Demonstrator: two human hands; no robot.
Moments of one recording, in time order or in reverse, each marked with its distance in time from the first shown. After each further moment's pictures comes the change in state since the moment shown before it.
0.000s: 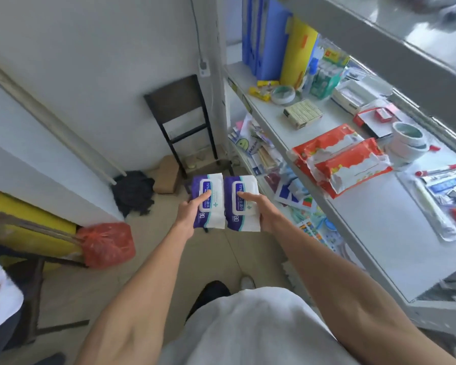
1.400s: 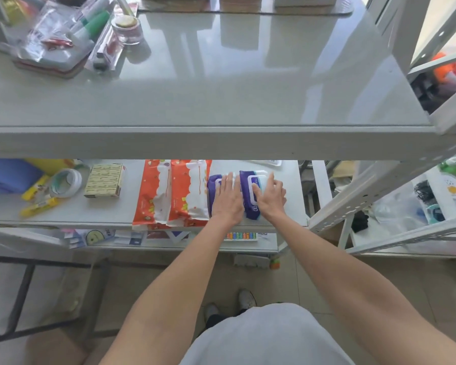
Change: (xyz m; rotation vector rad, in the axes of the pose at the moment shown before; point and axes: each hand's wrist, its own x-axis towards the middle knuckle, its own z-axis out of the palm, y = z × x) left_hand -0.032 -0.081 0.424 1.747 -1.092 1.255; right_hand -0.092 0.016 -0.278 -0.195 1.491 -0.018
